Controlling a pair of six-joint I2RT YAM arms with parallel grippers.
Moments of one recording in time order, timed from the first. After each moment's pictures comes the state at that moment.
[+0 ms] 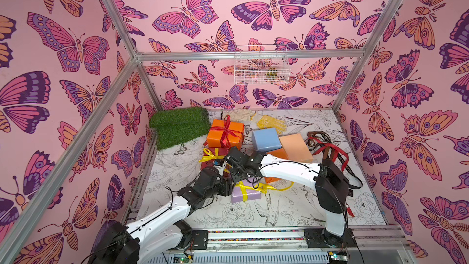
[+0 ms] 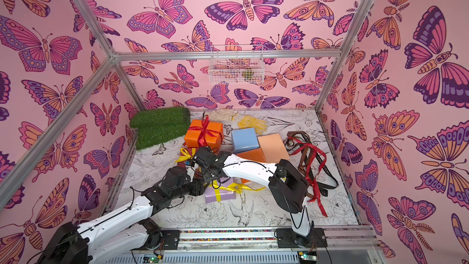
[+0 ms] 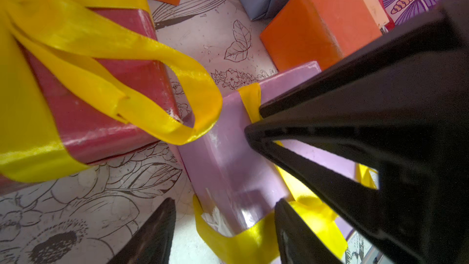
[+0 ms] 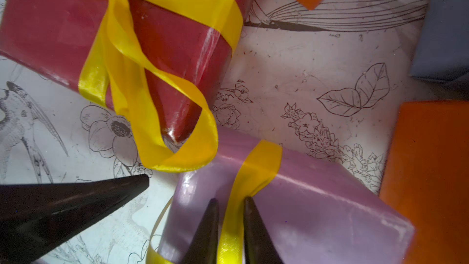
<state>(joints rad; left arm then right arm) -0.62 0.97 0.38 -0.12 0.14 -0.48 1.06 1.95 1.53 -0.76 0.18 0.64</state>
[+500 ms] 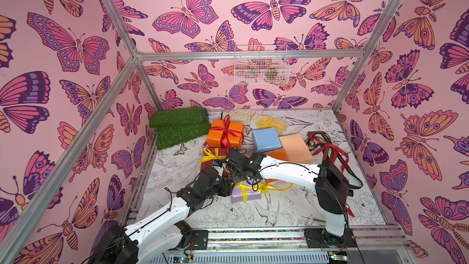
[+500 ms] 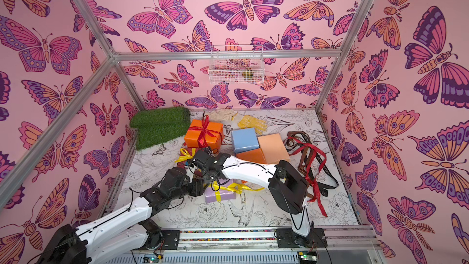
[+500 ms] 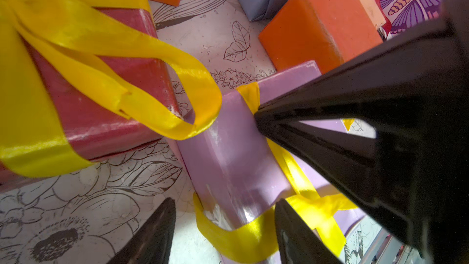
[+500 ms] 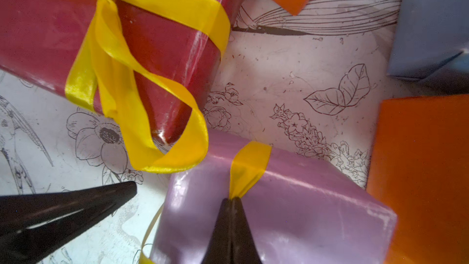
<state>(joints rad) -0.62 0.96 0.37 -0.12 0.14 -0.48 1.08 1.93 1.50 -0.76 0.24 0.65</state>
